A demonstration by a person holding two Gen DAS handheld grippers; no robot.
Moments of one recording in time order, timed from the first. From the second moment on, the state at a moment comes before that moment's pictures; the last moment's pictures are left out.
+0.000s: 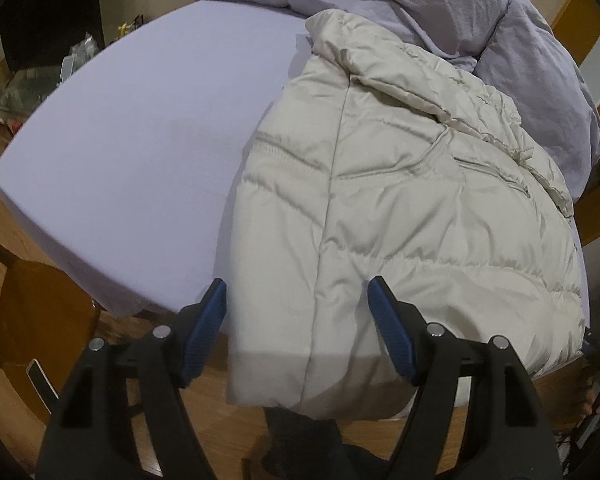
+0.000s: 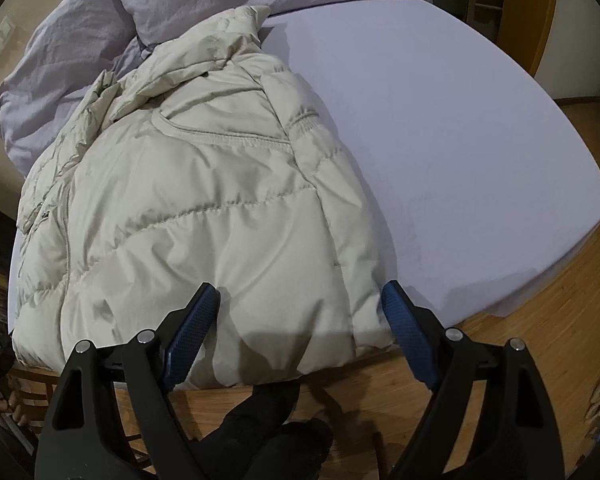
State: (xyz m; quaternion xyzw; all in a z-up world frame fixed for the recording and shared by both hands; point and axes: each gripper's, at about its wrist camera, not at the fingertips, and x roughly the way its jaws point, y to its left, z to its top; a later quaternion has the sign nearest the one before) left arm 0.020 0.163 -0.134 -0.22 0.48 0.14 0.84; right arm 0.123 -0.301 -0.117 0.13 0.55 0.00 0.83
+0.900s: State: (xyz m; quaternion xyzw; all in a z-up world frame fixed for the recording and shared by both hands) left arm 0.028 0.154 -0.076 -0.25 0.41 0.12 0.87; right arm 0.136 -0.294 -0.069 0.18 0.47 0.05 0.86
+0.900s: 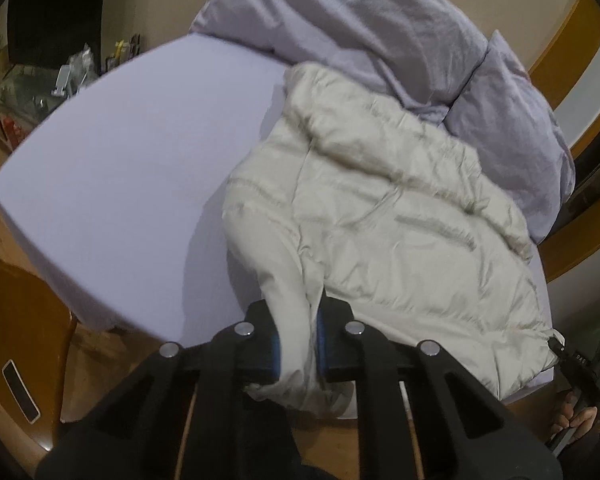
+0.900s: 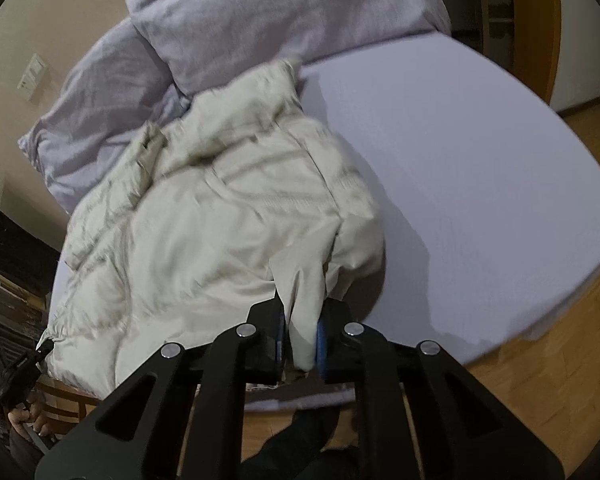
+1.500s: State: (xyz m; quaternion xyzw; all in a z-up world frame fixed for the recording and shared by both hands) left arm 0.153 0.176 0.013 -0.22 0.35 0.13 0.90; right arm 0.254 -0.263 -0.003 0.16 0.41 0.07 0.90
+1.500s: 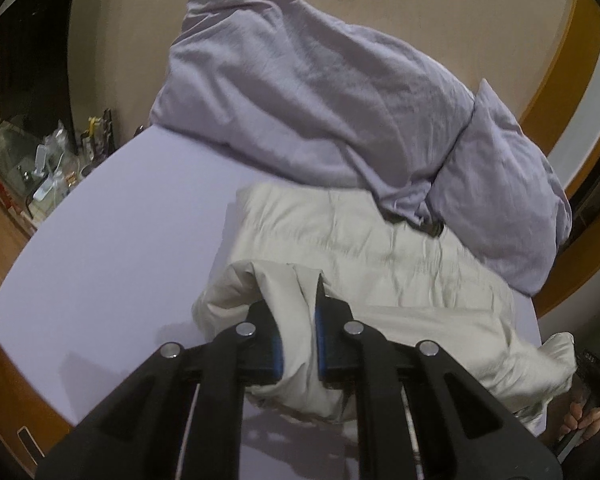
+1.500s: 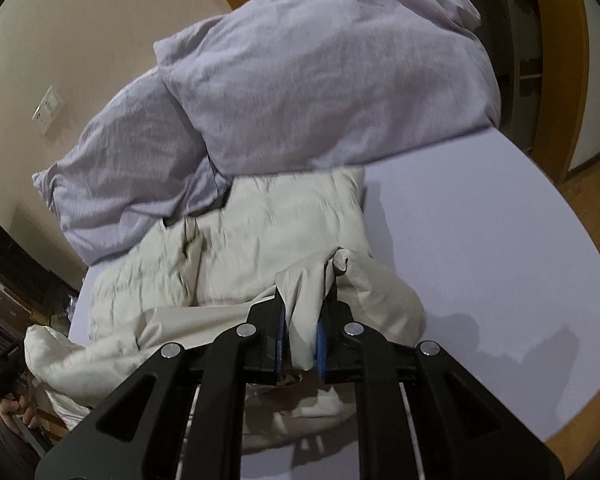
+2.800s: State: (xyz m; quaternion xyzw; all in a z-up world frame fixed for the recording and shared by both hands) left arm 0.402 0.238 -0.053 -0.20 0.44 0.14 0.87; right arm 0.462 -0.221 -0.068 0.13 0.44 -0.05 0.89
